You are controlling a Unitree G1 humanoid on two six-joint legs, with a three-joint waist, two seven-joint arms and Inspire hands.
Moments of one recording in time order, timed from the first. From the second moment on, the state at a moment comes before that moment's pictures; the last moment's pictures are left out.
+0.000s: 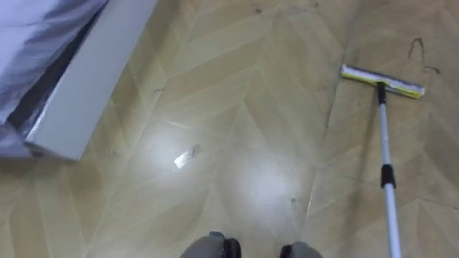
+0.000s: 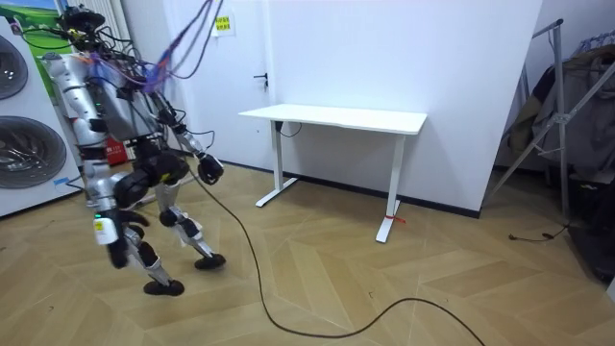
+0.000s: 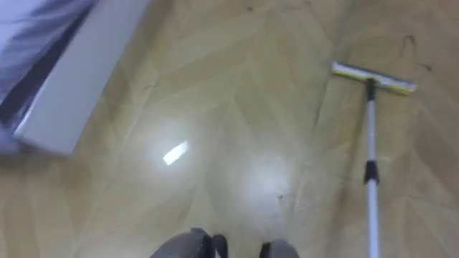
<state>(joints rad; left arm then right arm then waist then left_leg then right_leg) 0.13 0.20 -0.08 1.16 0.09 0.19 0.04 0.15 -0.31 0.17 1.48 0.37 0.29 0.02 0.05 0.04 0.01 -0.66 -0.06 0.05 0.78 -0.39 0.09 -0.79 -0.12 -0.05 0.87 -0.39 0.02</state>
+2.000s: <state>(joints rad) 0.12 0.17 -0.10 1.17 0.07 0.24 -0.02 0.04 -0.31 0.19 1.48 0.31 0.30 -0.01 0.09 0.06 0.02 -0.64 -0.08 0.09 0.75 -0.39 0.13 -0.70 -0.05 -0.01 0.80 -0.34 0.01</state>
